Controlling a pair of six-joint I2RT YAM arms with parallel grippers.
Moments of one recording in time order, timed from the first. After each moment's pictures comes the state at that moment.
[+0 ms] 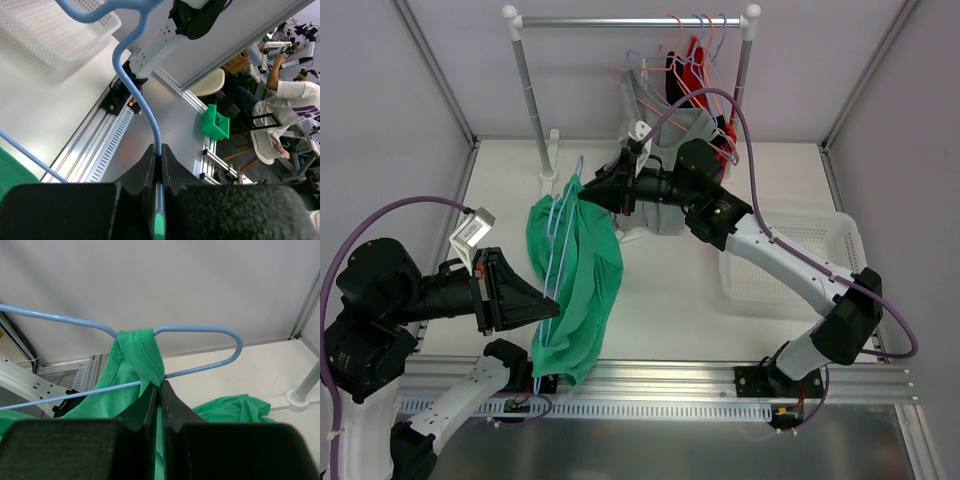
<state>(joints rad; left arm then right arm) -0.41 0.65 1.49 -1.00 0.94 -0.58 0.85 1.54 1.47 0.19 -0.63 0.16</state>
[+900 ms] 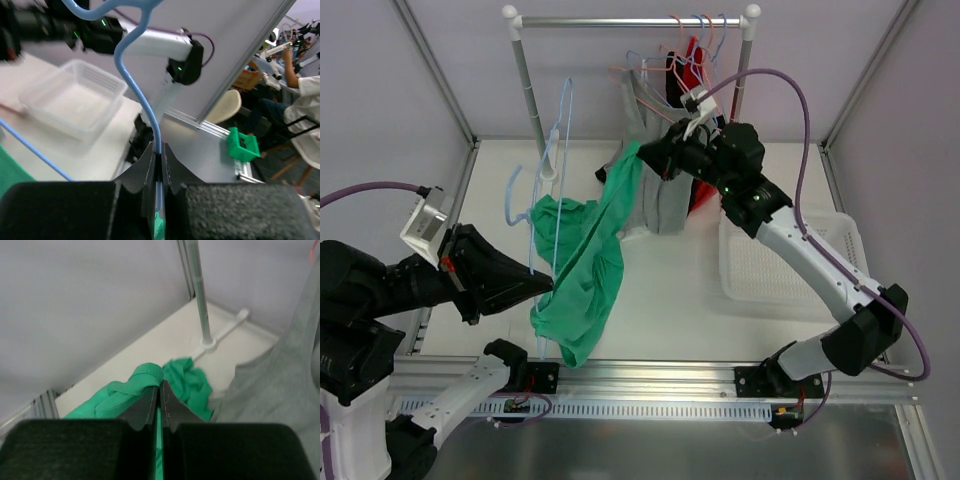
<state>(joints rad) -0.41 0.72 1.62 -0.78 0.94 -0.55 0.64 1.48 1.49 0.04 -0.34 0.29</state>
